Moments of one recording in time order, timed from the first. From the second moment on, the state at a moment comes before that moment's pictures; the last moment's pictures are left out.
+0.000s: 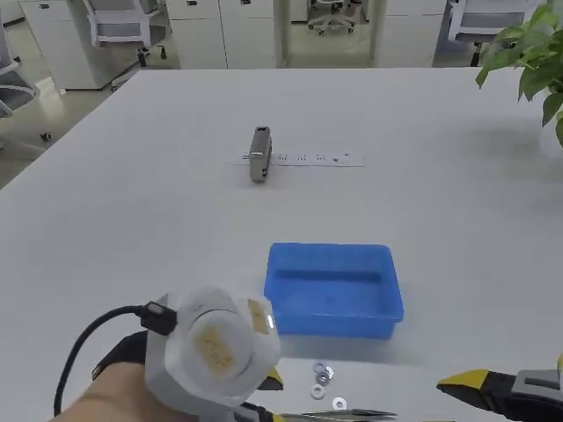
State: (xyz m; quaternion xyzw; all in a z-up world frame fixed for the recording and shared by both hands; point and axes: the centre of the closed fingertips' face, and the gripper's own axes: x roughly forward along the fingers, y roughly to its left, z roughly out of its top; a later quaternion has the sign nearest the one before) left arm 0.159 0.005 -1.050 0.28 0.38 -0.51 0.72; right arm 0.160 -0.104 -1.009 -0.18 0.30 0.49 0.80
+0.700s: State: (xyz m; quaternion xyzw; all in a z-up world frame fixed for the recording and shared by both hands) left arm 0.163 -0.005 -1.078 0.36 0.39 -0.54 0.65; right arm 0.160 -0.100 -1.024 -0.20 0.32 0.51 0.78
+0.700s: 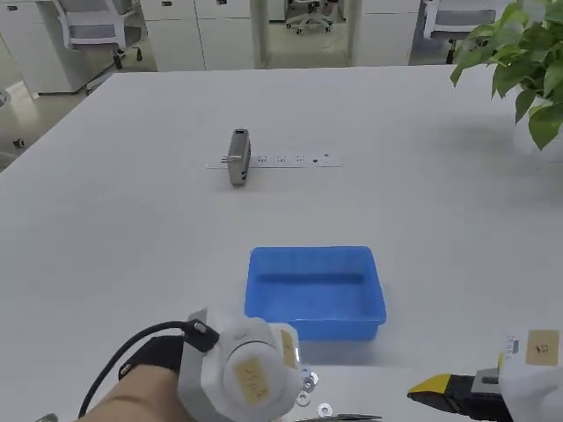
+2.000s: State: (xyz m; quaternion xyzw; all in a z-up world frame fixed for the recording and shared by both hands) left arm 0.137 -0.012 -1.001 0.38 0.31 -0.58 0.65; right arm 0.154 -0.057 -1.041 -0.22 0.30 0.57 0.73
